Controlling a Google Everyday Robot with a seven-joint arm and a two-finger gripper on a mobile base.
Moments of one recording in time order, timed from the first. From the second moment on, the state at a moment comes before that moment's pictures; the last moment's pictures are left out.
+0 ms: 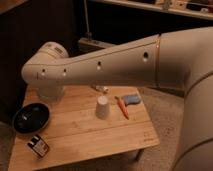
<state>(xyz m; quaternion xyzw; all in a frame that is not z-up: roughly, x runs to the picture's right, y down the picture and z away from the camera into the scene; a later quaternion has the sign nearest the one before) -0.221 0.048 0.587 -0.26 -0.01 0.49 0.83</state>
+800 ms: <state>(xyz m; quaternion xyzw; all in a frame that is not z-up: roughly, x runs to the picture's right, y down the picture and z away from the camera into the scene) -0.123 0.015 0.663 -0.28 0.04 0.58 0.77</state>
